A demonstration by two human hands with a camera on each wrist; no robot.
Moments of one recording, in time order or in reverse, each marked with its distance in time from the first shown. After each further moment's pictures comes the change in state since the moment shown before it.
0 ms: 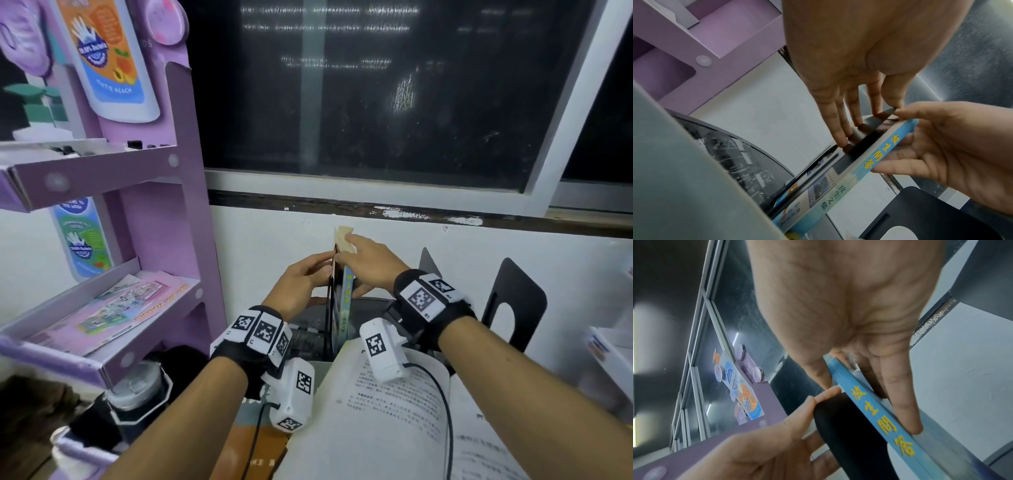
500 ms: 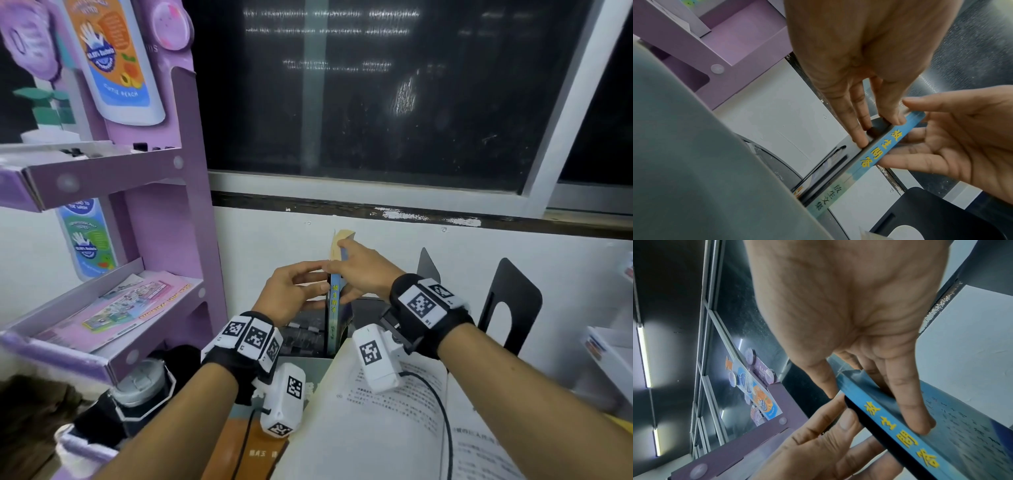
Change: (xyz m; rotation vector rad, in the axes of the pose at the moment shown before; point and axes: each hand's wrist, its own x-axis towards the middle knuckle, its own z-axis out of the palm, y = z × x) left_hand -0.012 -0.010 -0.012 -0.048 0.035 0.045; right_hand -0.011 -0.010 0.012 0.142 -0.102 0.021
